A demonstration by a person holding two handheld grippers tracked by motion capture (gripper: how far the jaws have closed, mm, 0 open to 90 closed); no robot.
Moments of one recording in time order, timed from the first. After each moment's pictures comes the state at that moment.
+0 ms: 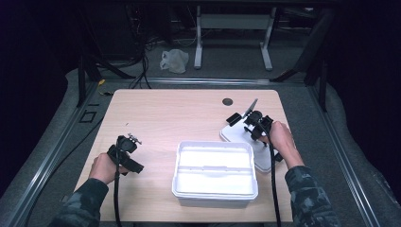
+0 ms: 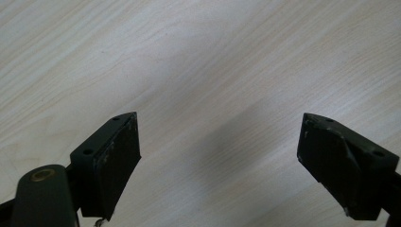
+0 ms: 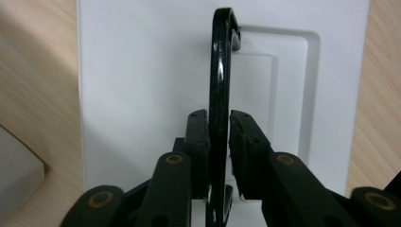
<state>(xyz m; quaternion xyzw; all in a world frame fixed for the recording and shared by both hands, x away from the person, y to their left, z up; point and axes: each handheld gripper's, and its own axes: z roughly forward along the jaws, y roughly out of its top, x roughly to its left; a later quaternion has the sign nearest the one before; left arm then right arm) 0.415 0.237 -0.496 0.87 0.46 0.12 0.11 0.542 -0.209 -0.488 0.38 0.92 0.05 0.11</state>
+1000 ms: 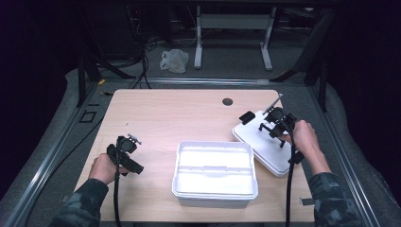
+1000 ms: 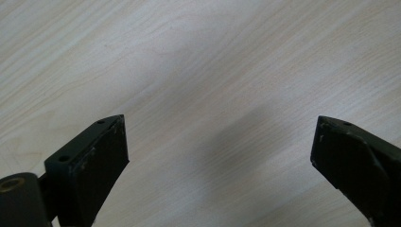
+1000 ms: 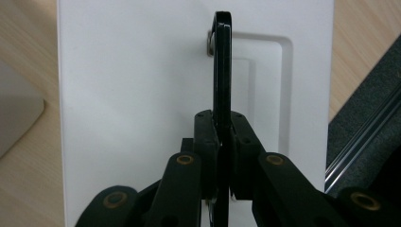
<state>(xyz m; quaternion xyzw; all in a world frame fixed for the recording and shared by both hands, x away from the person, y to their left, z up) 0.416 0.238 -0.498 0.87 0.47 0.12 0.10 0.514 -0.265 -0.442 0.40 0.90 0.08 0.13</state>
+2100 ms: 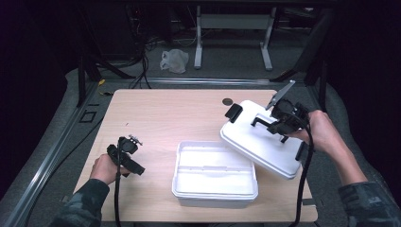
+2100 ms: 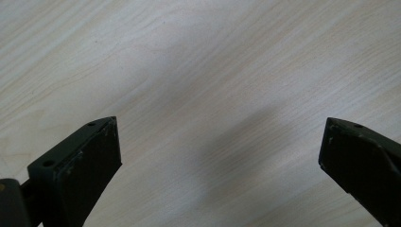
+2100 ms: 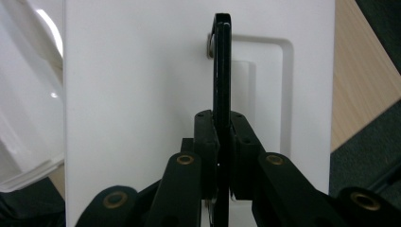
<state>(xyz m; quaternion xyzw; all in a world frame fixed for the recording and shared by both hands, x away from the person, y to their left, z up) 0.417 0.237 -0.503 0.87 0.46 0.11 0.10 0.438 -0.233 -0.327 0.25 0.94 0.16 0.14</state>
